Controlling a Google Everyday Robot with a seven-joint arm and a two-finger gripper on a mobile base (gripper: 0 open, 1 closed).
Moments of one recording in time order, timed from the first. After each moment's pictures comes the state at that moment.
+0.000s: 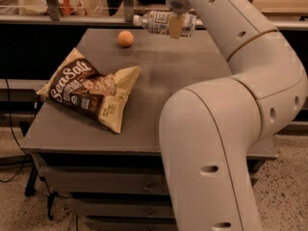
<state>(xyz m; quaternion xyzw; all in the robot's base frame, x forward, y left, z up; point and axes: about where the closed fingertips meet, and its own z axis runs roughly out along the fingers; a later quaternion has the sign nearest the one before) 0.799 -0.114 0.933 -0.54 0.80 -0.17 0.18</state>
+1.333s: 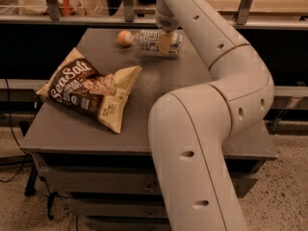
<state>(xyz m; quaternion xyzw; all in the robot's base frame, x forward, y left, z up) 0.815 -0.080 0.864 -0.57 0.80 -0.12 0.15</state>
